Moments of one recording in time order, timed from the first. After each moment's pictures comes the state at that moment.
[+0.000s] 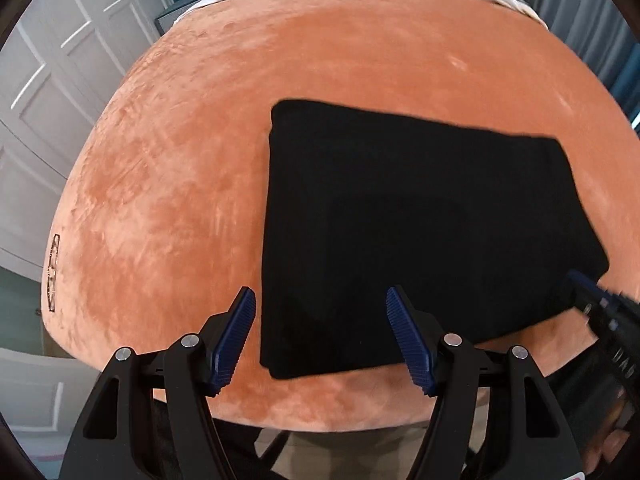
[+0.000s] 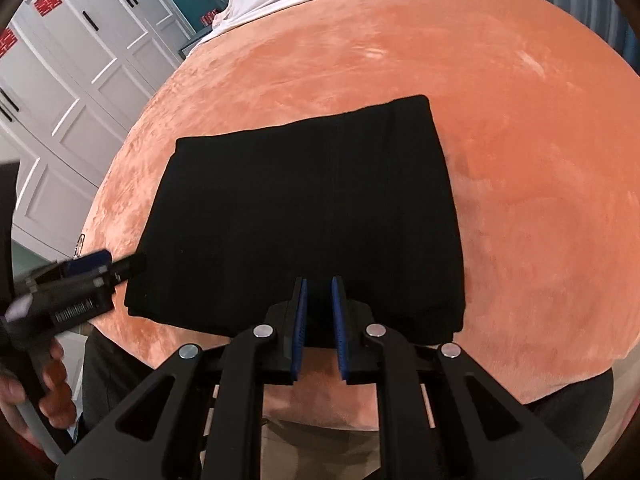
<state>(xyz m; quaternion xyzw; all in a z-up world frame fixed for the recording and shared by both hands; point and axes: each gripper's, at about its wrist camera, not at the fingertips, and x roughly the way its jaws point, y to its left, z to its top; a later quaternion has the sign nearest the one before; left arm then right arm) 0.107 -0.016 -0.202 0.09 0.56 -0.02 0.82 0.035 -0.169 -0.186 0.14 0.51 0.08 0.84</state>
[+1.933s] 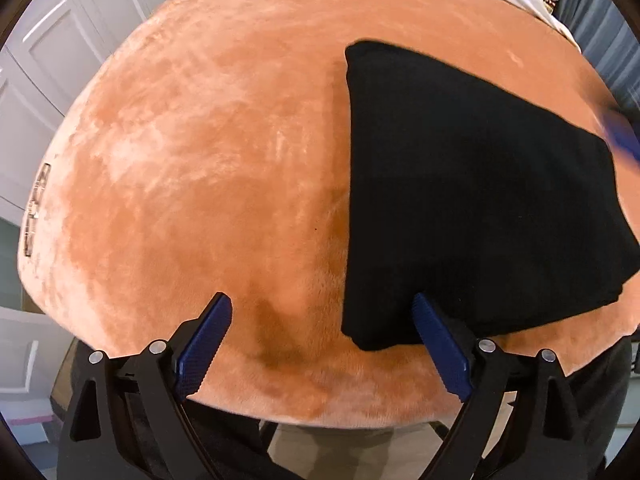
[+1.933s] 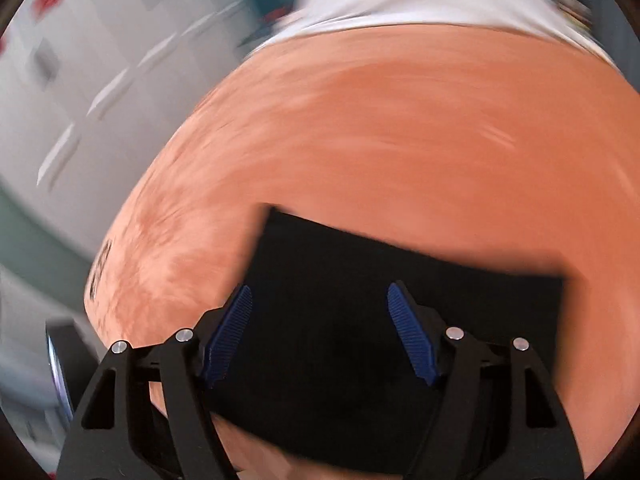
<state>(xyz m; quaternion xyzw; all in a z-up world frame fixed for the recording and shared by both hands) 0.100 0.060 -0.237 0.02 0.59 0.01 0.81 0.113 -0.138 -0.149 0.13 0.46 0.11 0.87</state>
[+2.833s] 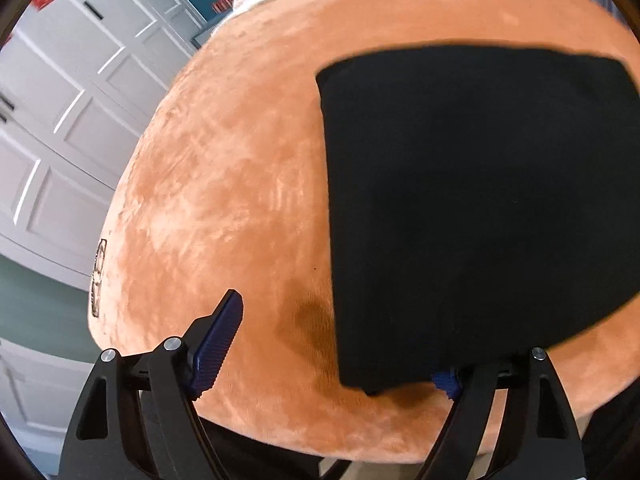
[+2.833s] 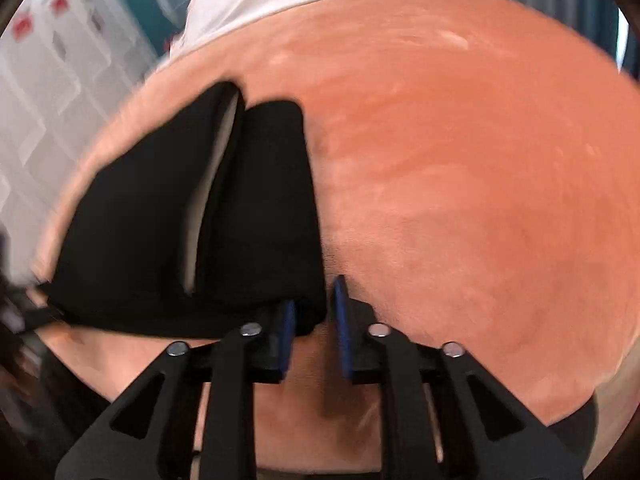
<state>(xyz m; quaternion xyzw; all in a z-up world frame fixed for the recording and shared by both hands) 0.098 0.012 -0.247 0.18 0.53 0.07 0.83 0.054 -0.259 -0.232 0.16 0.47 0.01 0.87</state>
